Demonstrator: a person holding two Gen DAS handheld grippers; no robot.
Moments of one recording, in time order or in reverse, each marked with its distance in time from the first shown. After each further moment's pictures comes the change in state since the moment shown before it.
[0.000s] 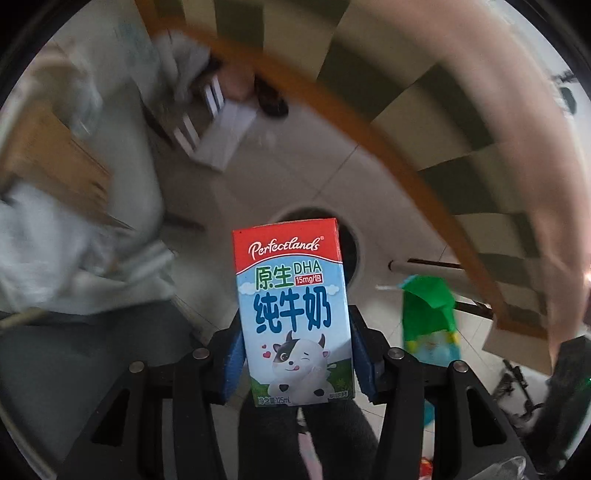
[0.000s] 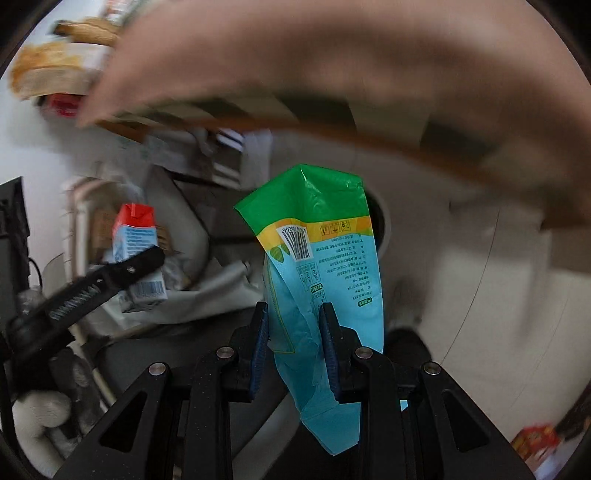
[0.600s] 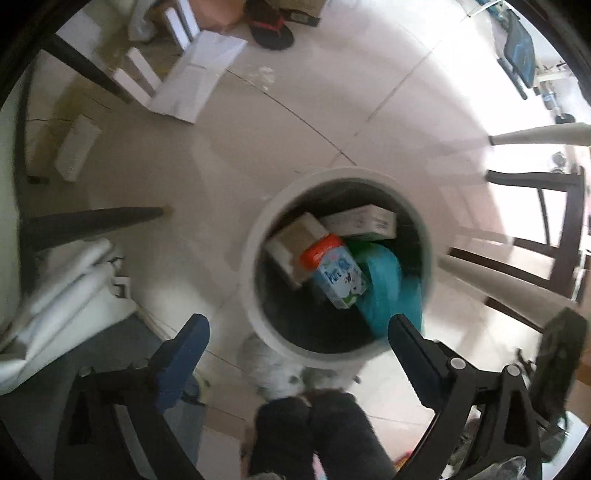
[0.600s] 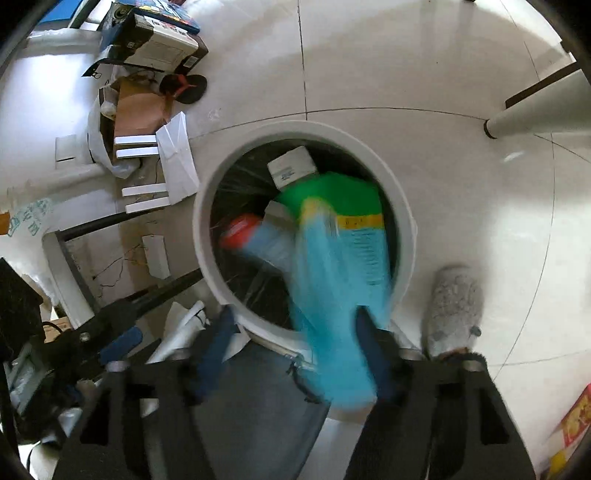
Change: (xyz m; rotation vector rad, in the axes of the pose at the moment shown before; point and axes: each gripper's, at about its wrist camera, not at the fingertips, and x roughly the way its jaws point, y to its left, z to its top) left arm 0.225 0.026 0.050 0.019 0.114 0.024; right arm 0.282 -0.131 0.104 0.237 0.088 0.045
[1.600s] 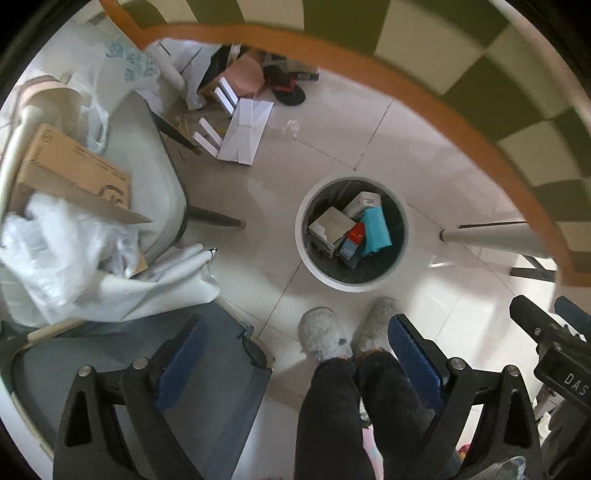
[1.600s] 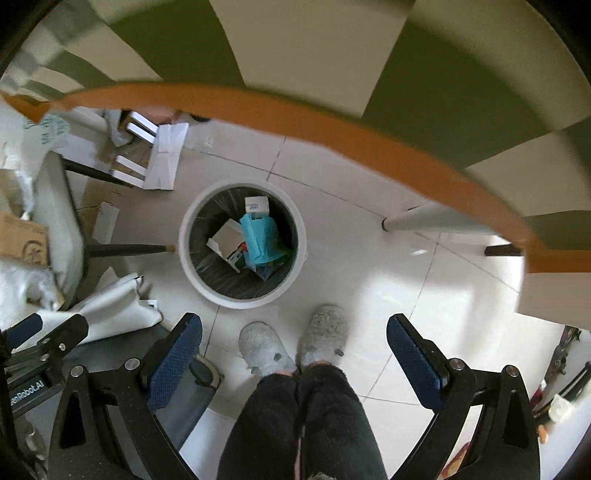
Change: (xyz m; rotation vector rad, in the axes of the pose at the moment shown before) left arm -0.200 -0.036 -0.125 0.127 -0.148 0.196; right arm -0.227 0.080 -0.100 -0.340 -0.221 -0.405
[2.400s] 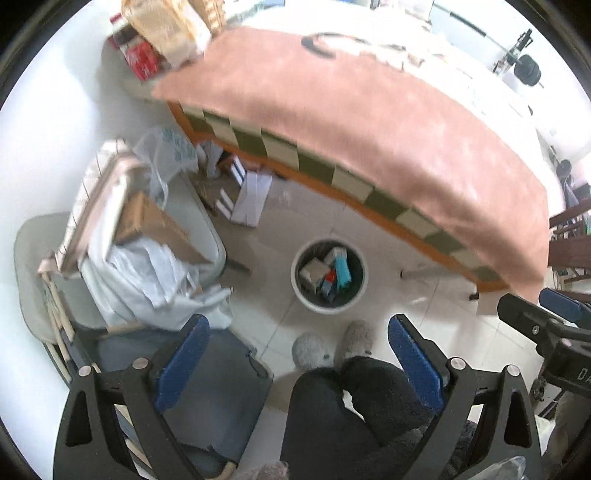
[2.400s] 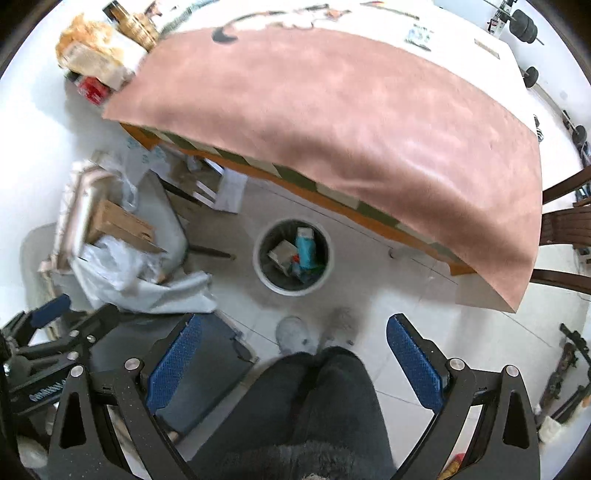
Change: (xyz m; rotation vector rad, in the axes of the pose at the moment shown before) left arm -0.237 0.012 -0.032 0.012 -0.252 -0.040; right arm -0.287 0.023 -0.037 -0.063 -0.126 0.135
